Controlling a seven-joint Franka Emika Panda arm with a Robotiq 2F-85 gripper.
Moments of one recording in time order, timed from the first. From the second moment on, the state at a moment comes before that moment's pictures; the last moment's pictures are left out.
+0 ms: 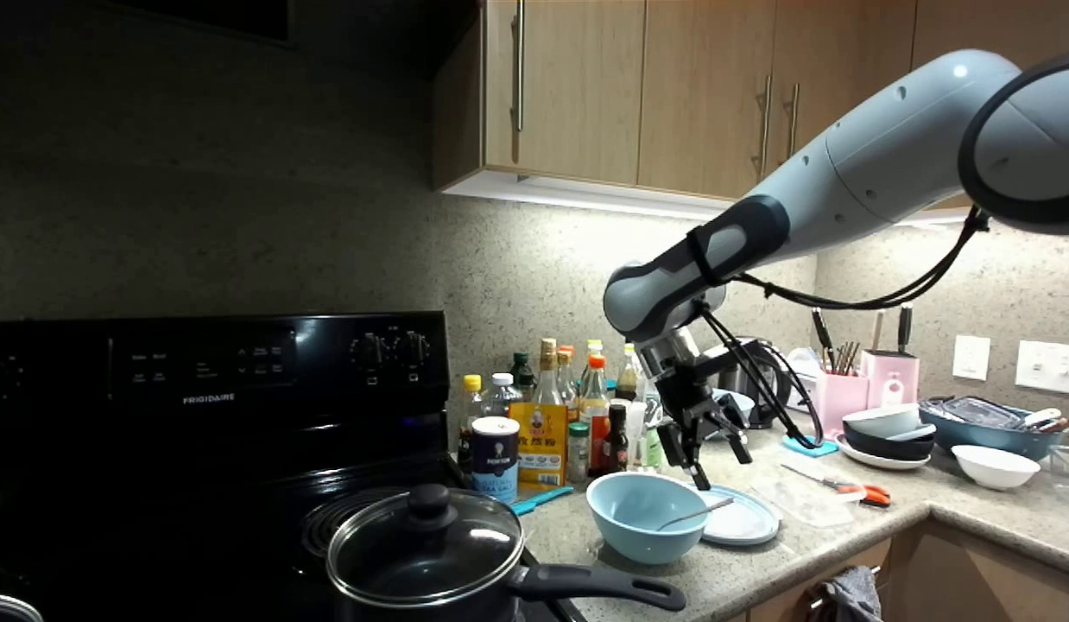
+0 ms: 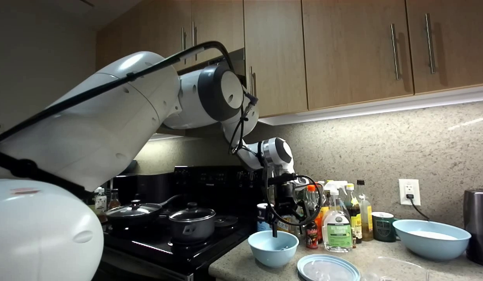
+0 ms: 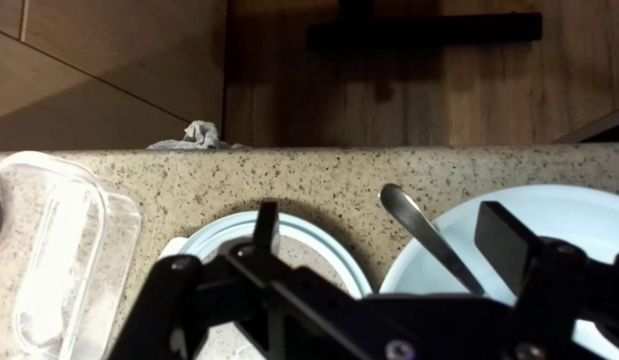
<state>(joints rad) 0.03 0.68 -0.04 -1.35 -0.21 1.57 0.06</state>
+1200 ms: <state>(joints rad) 0.05 0.83 -0.04 -1.27 -0.42 1.57 -0.27</state>
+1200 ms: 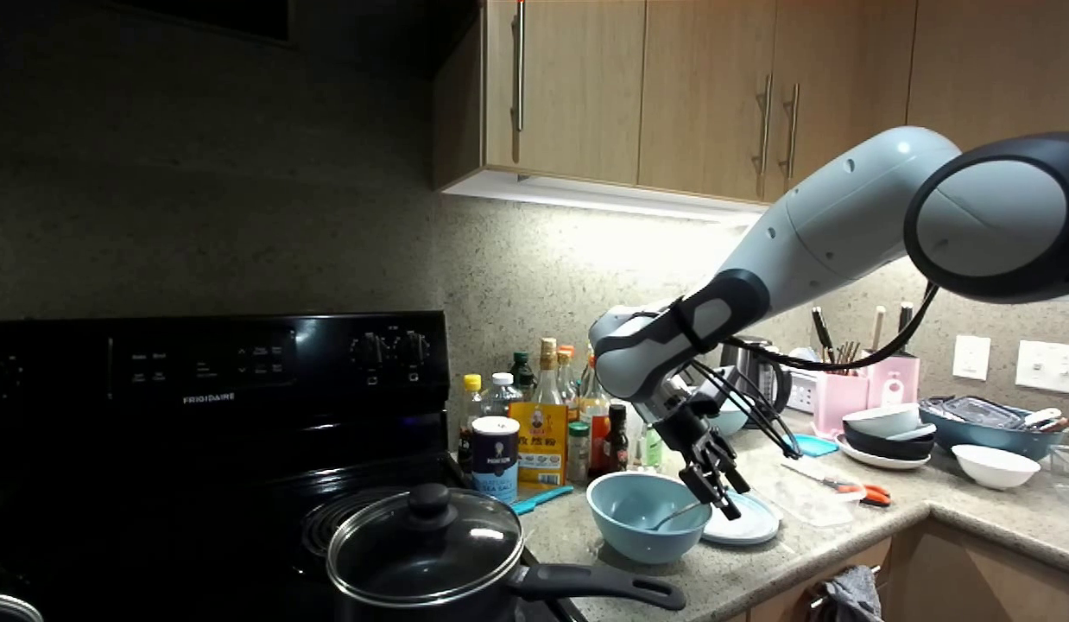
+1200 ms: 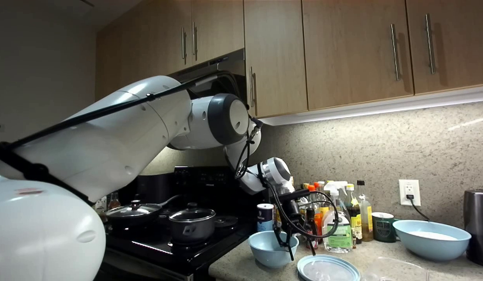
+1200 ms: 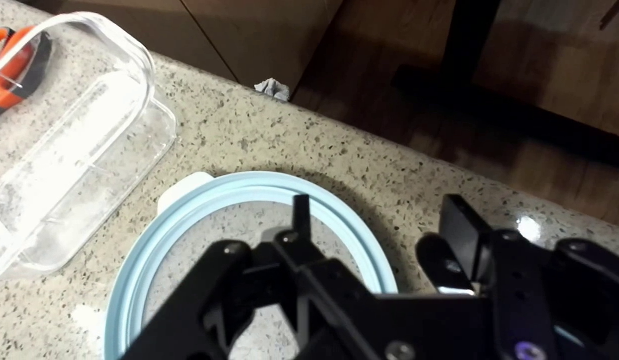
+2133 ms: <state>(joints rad) 0.06 0.83 -0.04 -1.27 -0.42 1.58 -0.27</state>
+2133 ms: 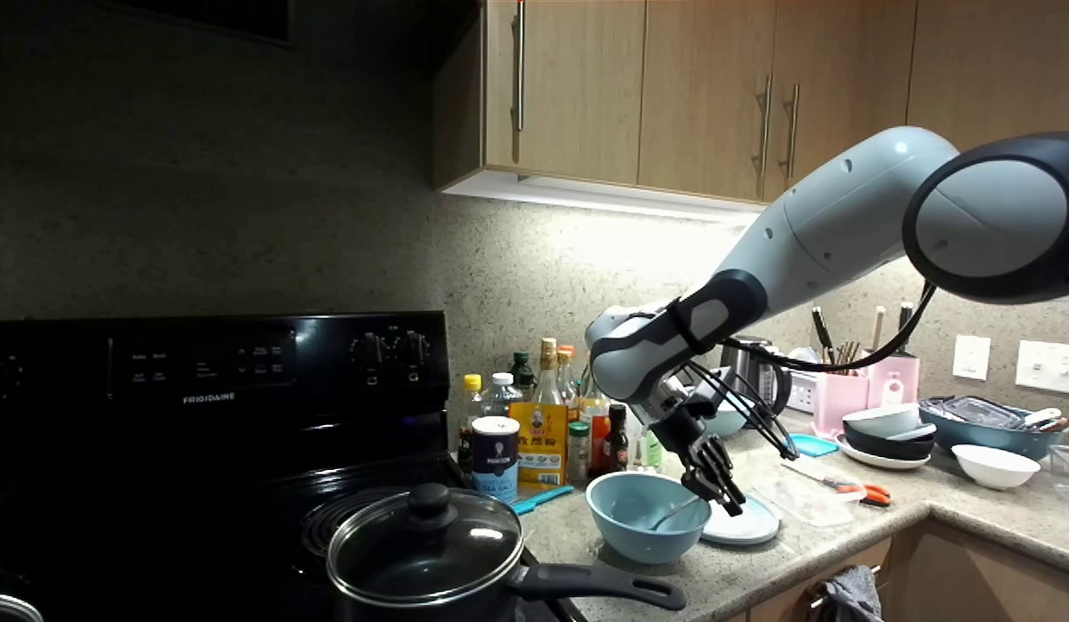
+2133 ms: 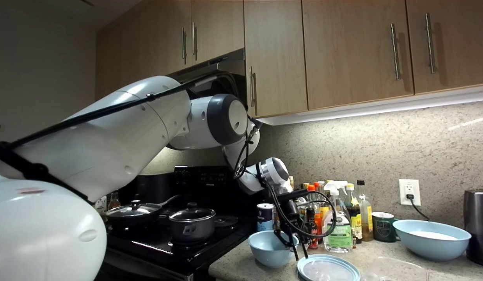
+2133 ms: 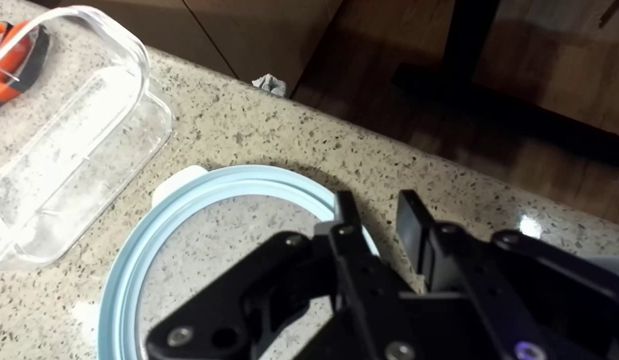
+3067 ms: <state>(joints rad) 0.09 0.82 -0.04 -1.27 -0.45 1.63 -0.26</state>
